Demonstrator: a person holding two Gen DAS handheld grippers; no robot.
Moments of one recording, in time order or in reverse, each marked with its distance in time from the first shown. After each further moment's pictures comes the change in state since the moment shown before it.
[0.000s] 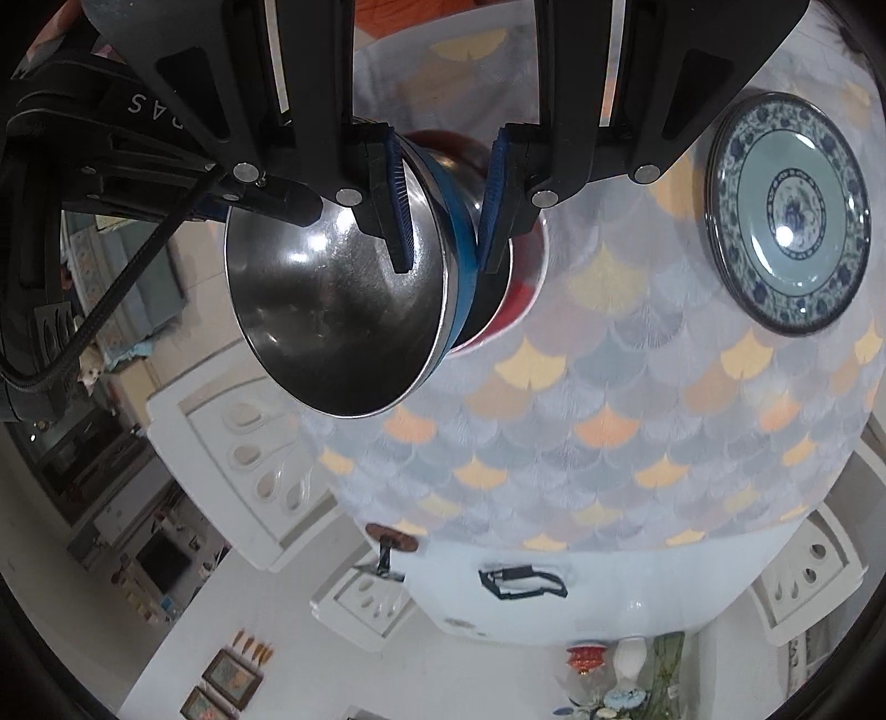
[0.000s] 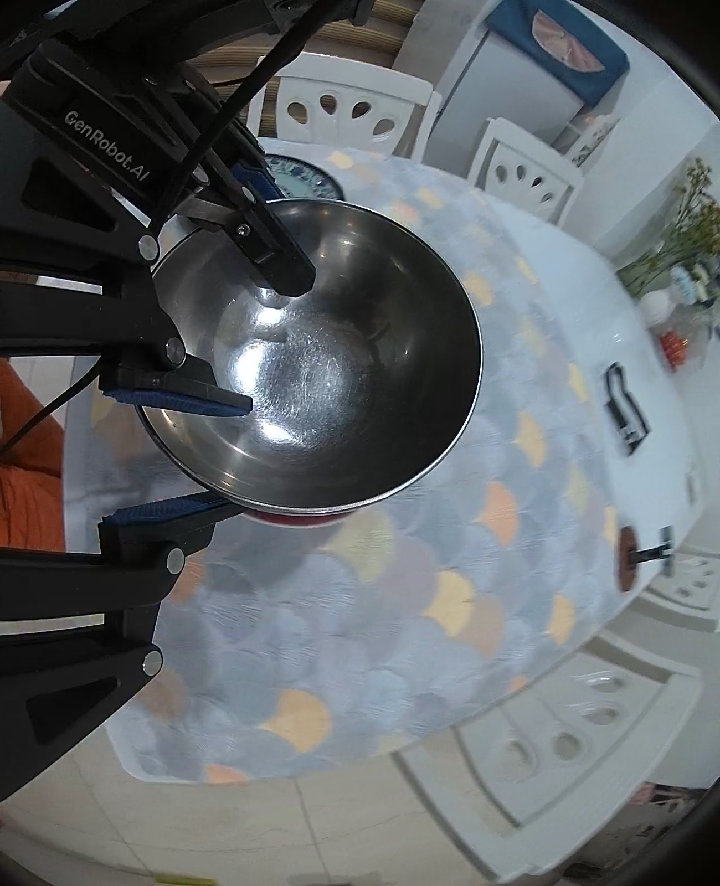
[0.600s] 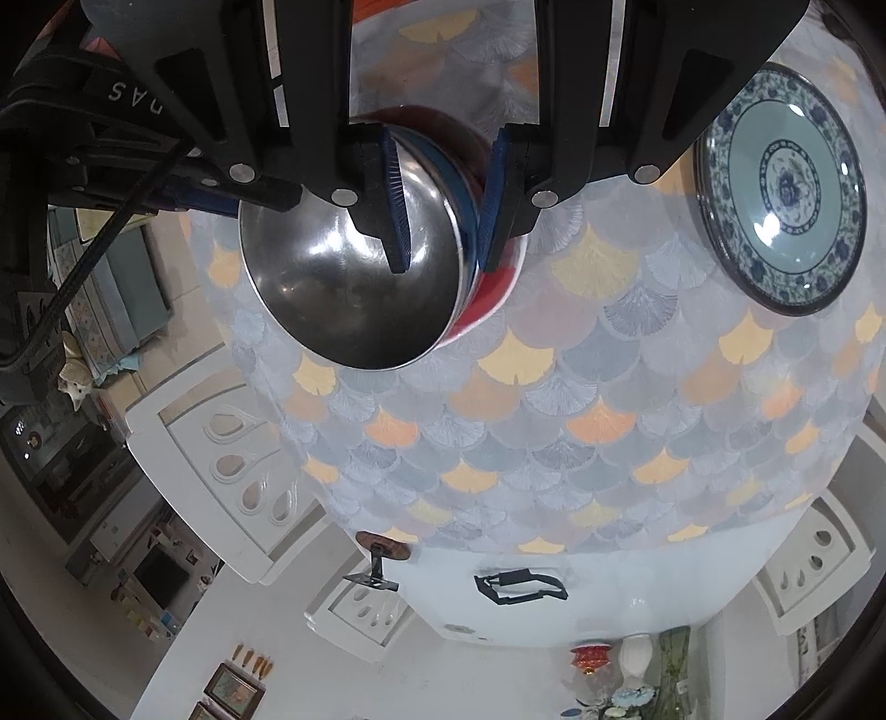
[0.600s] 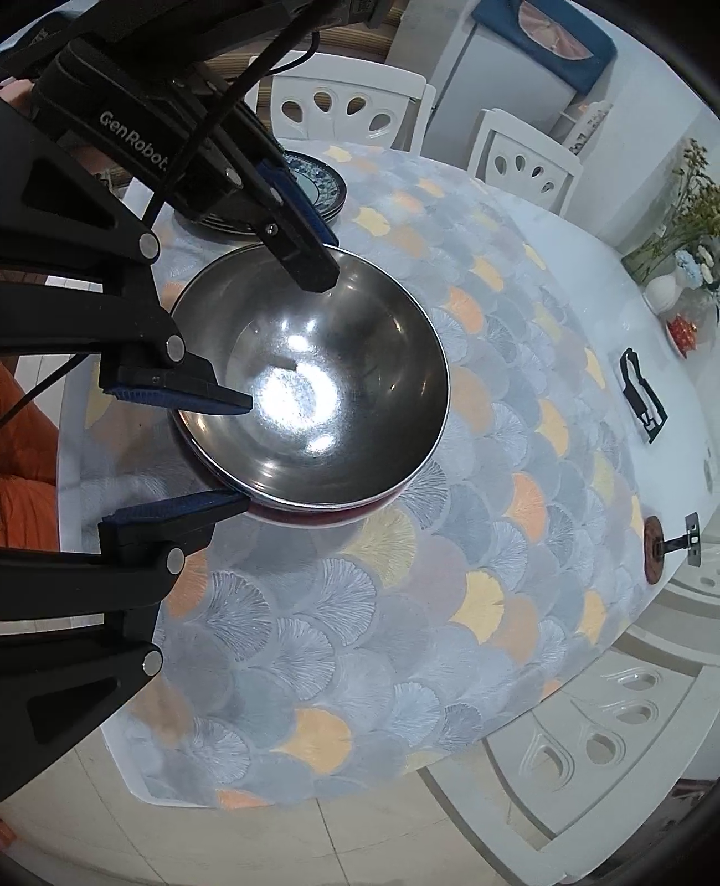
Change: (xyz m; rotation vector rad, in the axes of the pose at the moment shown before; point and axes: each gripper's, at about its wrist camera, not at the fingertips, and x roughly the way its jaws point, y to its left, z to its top) left arm 0.013 0.008 0.005 0.036 0.005 0.029; right arm 0.011 -0.006 -0.001 0.018 -0.004 0.013
